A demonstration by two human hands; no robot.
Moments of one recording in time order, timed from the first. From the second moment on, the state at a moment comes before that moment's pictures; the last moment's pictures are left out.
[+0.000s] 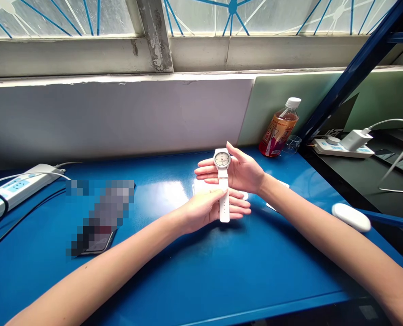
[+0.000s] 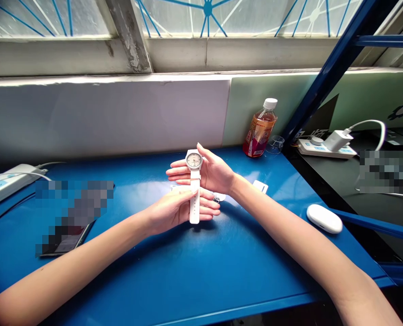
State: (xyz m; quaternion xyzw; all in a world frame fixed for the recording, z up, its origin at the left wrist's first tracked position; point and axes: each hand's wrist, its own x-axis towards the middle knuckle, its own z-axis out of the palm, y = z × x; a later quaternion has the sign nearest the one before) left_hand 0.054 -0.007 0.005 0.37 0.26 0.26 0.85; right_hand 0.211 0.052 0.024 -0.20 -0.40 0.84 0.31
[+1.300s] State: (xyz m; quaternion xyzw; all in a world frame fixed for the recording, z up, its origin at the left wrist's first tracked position) left_hand 0.054 -0.009 0.006 0.40 0.28 0.28 0.83; right_hand 0.213 0.048 0.024 -0.15 -0.47 0.79 0.36
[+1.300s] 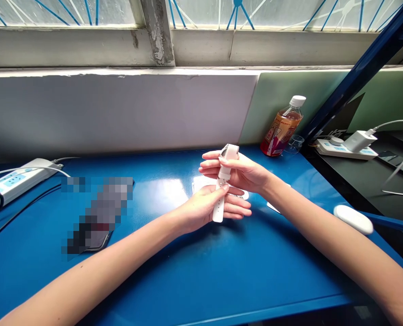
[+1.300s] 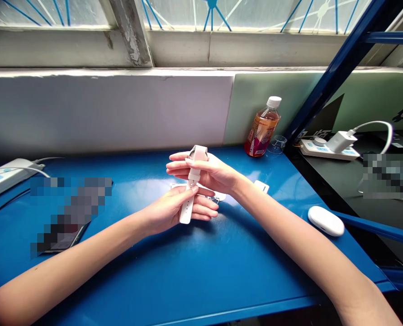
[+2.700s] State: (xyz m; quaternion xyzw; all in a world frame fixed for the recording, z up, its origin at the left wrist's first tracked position) left_hand 0.054 -0.012 0.010 0.38 0.29 0.28 0.83; right_hand 0.215 0.053 0.032 -0.24 -0.40 0.82 0.32
